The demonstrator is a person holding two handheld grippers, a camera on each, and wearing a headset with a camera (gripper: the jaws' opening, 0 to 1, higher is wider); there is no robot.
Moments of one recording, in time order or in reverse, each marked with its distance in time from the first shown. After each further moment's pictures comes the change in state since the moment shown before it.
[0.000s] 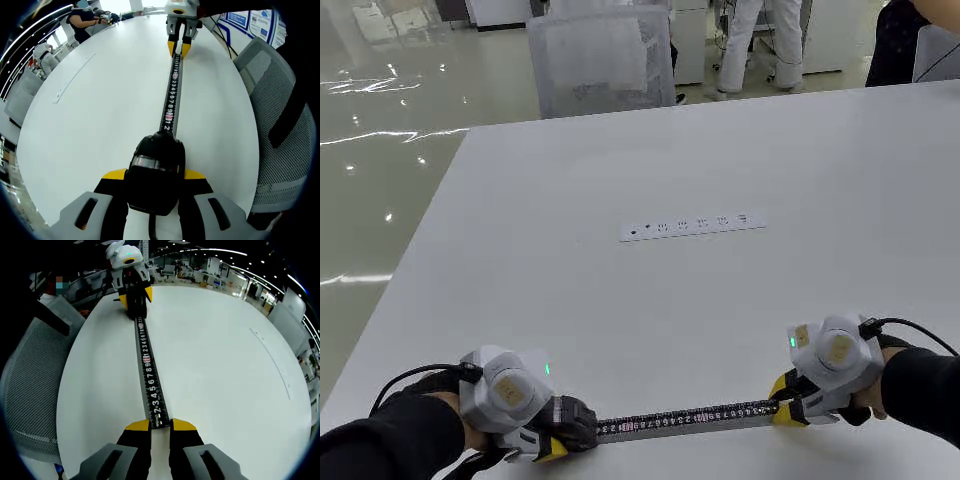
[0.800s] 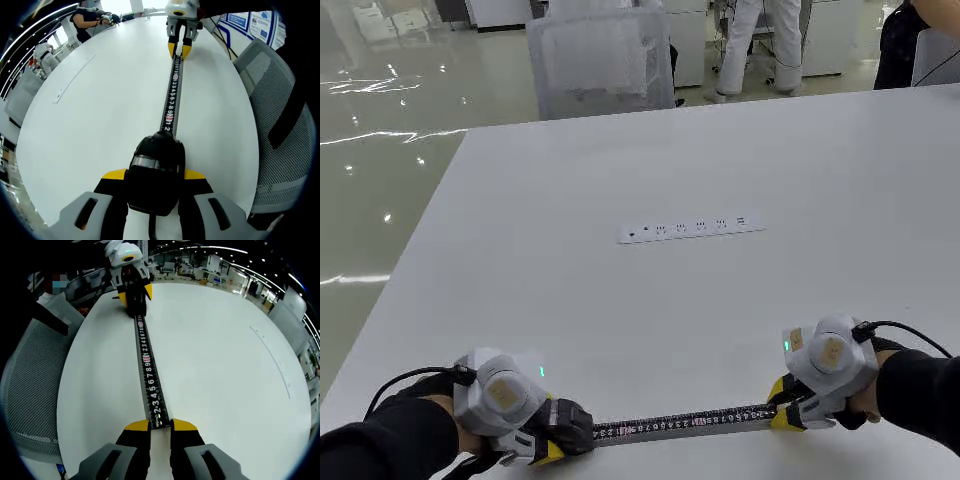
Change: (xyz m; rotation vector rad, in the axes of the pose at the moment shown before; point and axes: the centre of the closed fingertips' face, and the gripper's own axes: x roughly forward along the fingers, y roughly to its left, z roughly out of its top) left arm 0.001 0.001 0.001 -0.004 -0.013 -0.005; right arm -0.001 0.001 0.001 0.006 0.031 0.003
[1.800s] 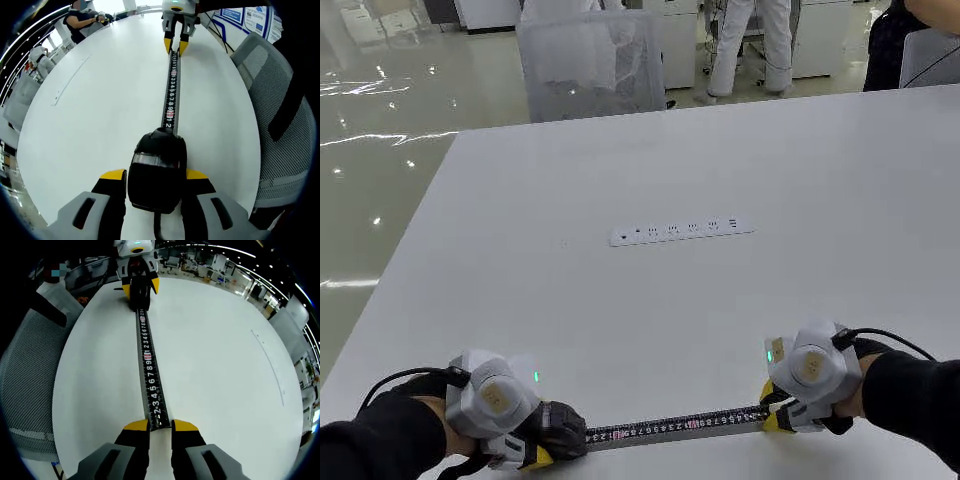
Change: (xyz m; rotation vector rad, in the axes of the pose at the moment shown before) left arm -0.001 0.007 -0.004 -0.015 0.012 0.016; right arm -0.001 -0.003 0.000 -0.049 0.049 -0.067
